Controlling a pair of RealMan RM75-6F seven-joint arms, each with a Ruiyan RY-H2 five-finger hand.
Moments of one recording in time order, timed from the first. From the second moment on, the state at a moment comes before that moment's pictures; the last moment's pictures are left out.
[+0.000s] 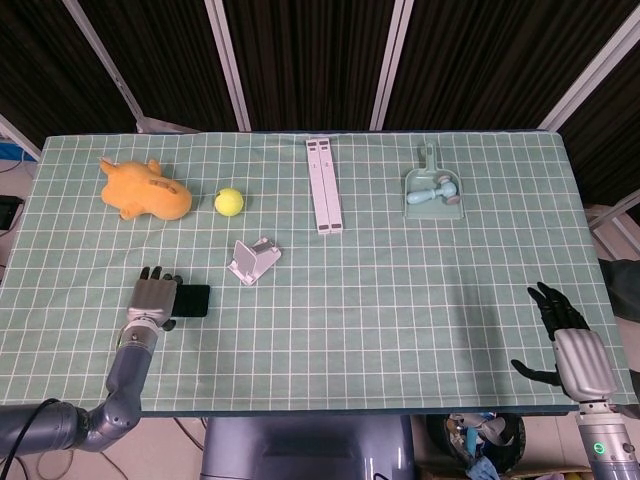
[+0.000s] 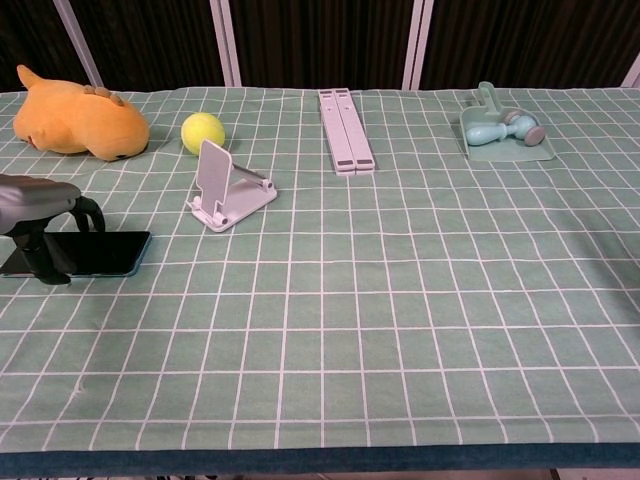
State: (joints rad) left arm -0.78 -1.48 -0.09 -1.65 0.35 1.11 0.92; right arm 0.10 -1.15 0.05 -1.63 -1.51 1.45 0.10
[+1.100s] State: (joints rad) left arm -0.81 -1.51 -0.06 -1.60 0.35 1.11 0.92; right arm 0.10 -1.15 0.05 -1.64 -1.50 1.44 0.09
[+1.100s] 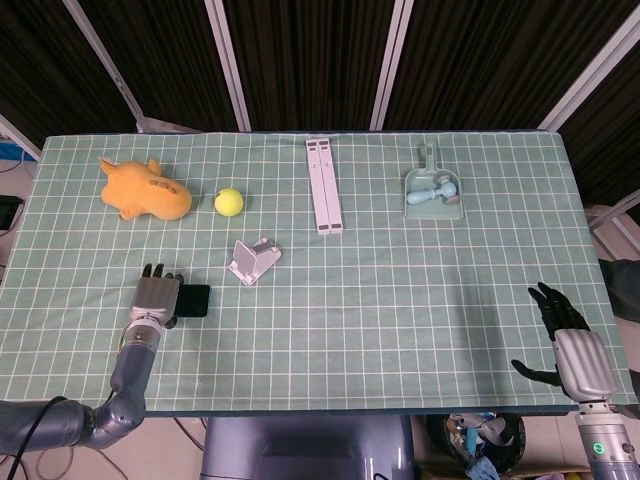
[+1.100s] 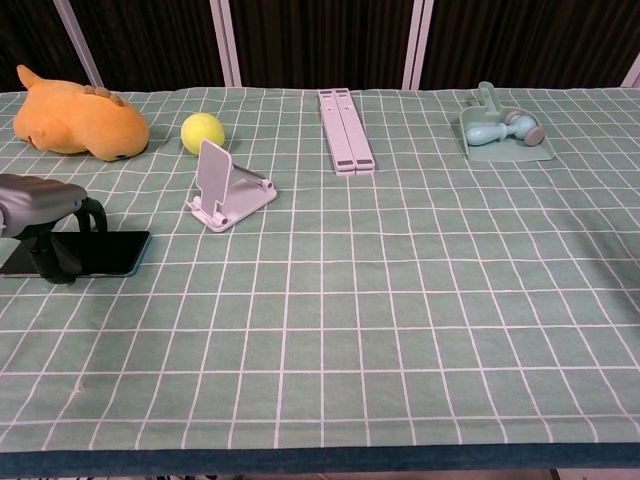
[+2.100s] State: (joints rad) left arm -0.74 -1.43 -0.12 -1.72 0.52 1.18 0.72; right arm 0.10 -1.14 0.05 -1.64 -1.50 1.44 0.10
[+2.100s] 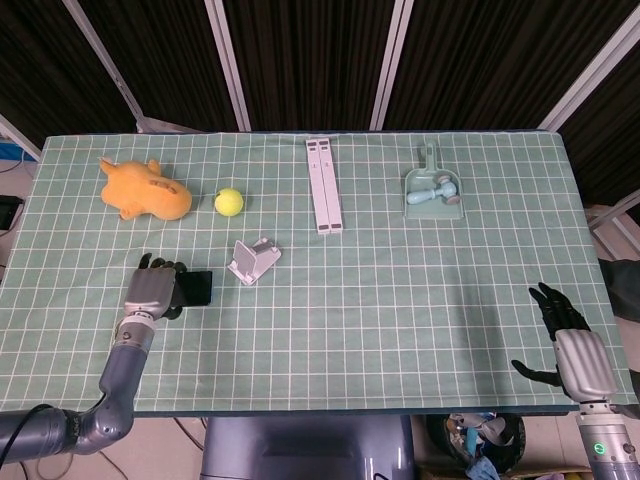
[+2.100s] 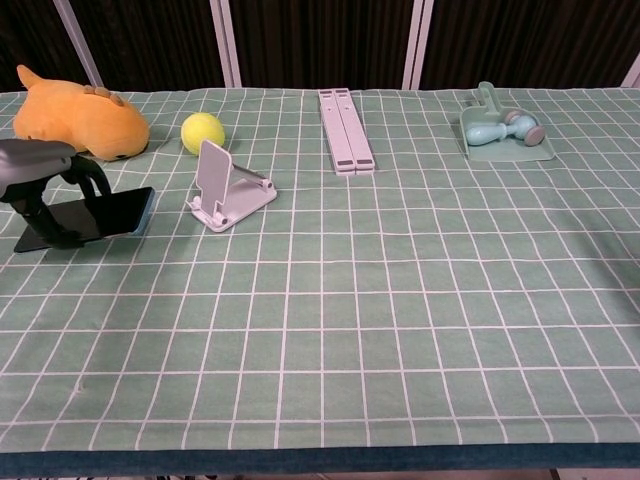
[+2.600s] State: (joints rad) left arm -0.67 -1.48 -0.32 -1.88 0.60 1.36 0.41; right arm 0.10 -1.14 0.05 -1.64 -1.50 1.44 0.11
